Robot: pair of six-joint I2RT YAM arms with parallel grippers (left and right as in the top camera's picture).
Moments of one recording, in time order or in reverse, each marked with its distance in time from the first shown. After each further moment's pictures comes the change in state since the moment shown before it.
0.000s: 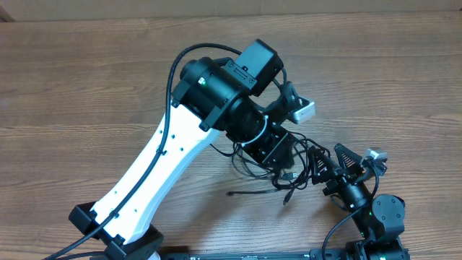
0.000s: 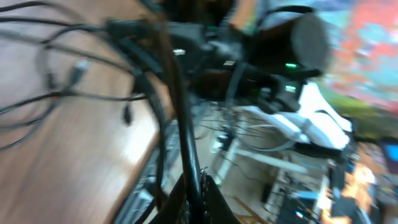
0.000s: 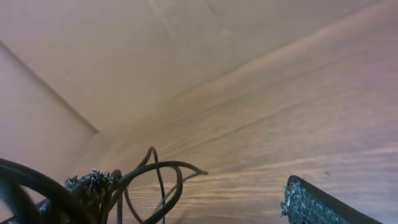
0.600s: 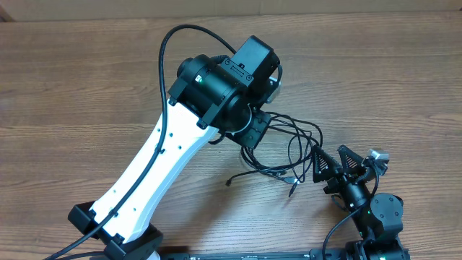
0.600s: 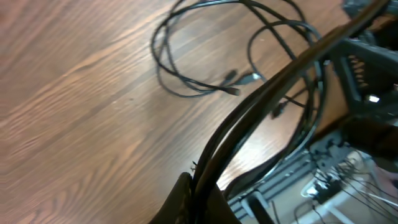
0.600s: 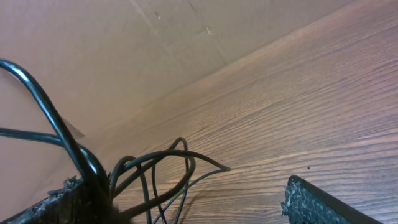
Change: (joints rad) left arm 0.014 0.000 0.000 0.003 -0.593 -0.183; right arm 0.003 0.000 0.000 -0.024 0.053 0.000
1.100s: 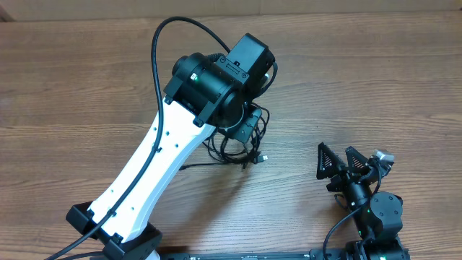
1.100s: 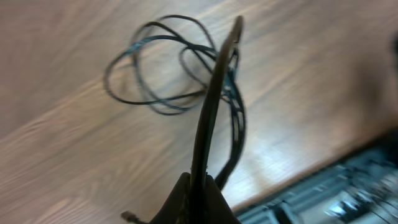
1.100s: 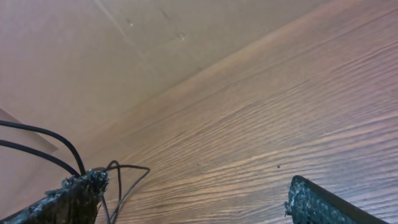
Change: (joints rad) left arm 0.014 -0.002 0.000 -0.006 -0.093 -0.008; right arm -0.004 0.000 -0.001 -0.027 0.086 0.001
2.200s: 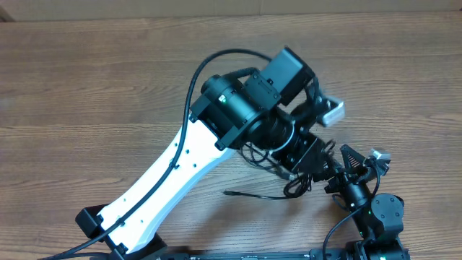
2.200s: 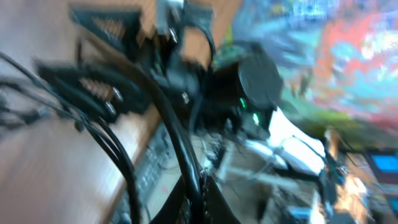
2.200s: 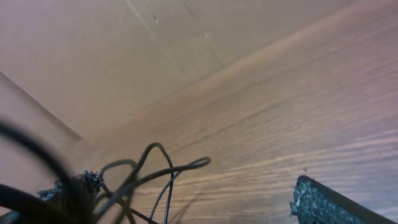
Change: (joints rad) left arm -0.154 0.000 0.000 0.180 0.720 -0.004; right arm 0.000 0.000 0.000 0.032 -0.079 -0.002
